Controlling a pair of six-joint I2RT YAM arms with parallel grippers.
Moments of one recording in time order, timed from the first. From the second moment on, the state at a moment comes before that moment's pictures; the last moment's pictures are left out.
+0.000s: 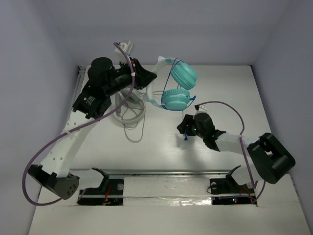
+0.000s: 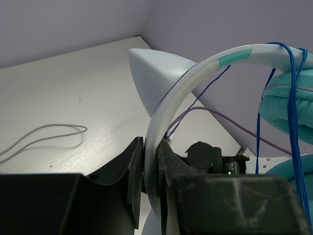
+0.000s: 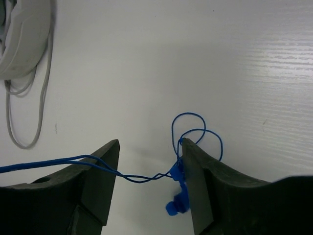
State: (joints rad) left arm -0.50 1.24 1.52 -0.35 0.38 -0.43; right arm 0.60 1.41 0.50 0.37 0.07 0.64
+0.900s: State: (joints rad) left arm -0.38 1.42 1.72 -0.33 0.13 -0.50; right arm 0.93 1.05 0.45 0.25 0.18 0.71
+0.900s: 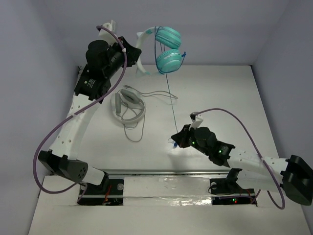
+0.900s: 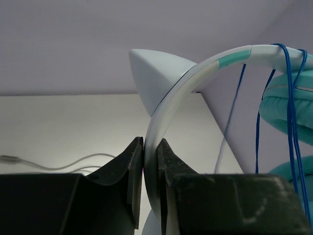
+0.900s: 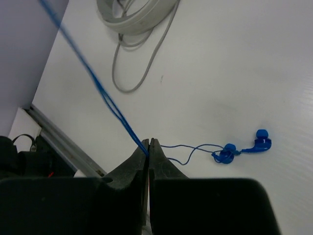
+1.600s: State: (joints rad) left arm -0.37 1.65 1.68 -0.35 -0.41 -0.24; right arm 1.26 1.01 0.85 -0.32 0.40 0.73
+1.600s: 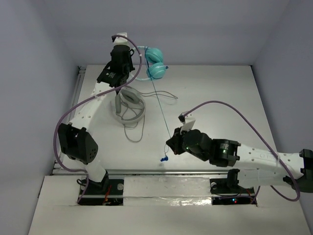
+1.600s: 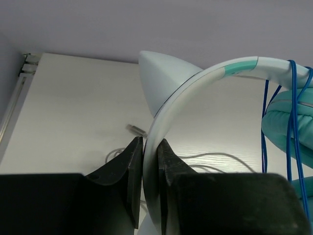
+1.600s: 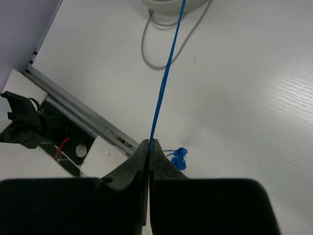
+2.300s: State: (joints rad) left arm -0.82 1.78 1.44 -0.45 -0.62 -0.03; right arm 1.31 0.95 1.26 -0.77 0.66 0.49
